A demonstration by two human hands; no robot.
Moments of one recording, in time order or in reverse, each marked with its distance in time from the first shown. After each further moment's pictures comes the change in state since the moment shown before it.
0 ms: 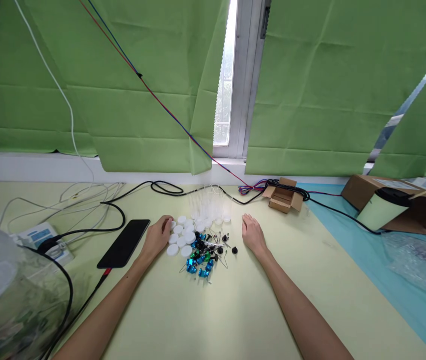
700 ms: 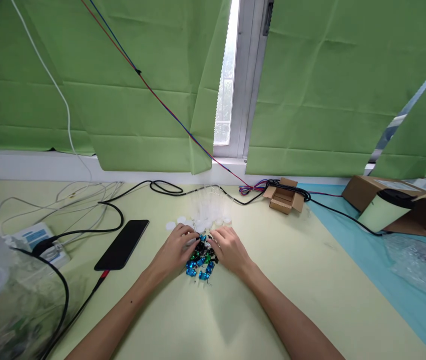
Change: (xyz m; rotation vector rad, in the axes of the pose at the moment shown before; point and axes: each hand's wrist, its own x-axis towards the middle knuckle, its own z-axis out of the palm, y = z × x) left_hand -0.037 0.075 -0.004 0.020 -0.222 0.516; right_hand -0.032 -0.094 -0.017 0.173 -0.008 -0.513
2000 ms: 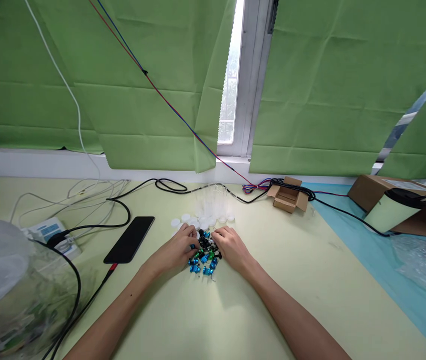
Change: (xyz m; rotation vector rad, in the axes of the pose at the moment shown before) left_hand -0.005 0.001 -0.016 0.025 -0.311 -0.019; right_hand -0.002 0.005 0.011 -0.041 -0.140 -0.031
